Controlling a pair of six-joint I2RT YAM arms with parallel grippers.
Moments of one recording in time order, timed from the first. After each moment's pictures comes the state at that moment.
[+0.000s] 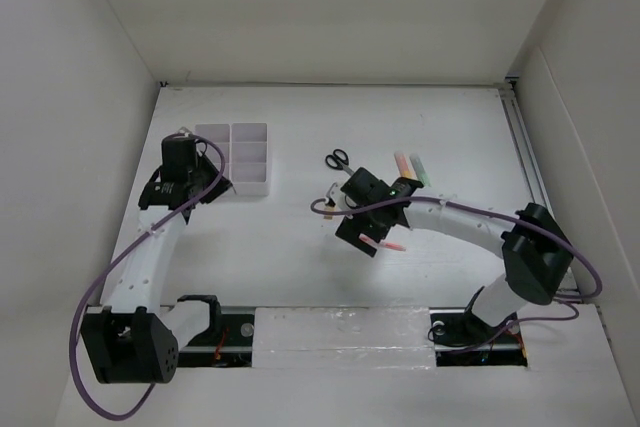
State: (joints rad) left arm -0.02 1.07 0.91 -0.63 0.08 -0.64; right arm 0.88 1.56 1.10 -0.75 0.07 -0.20
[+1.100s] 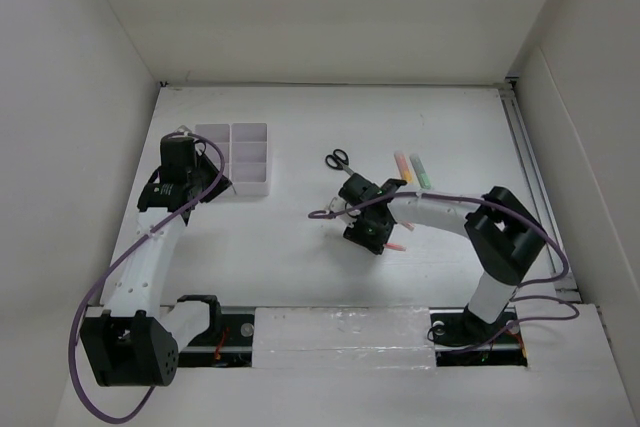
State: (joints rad) left arm -0.02 1.05 0.91 -0.62 0.08 -0.63; right arm 0.82 1.74 1.07 -0.72 -0.01 -0.29
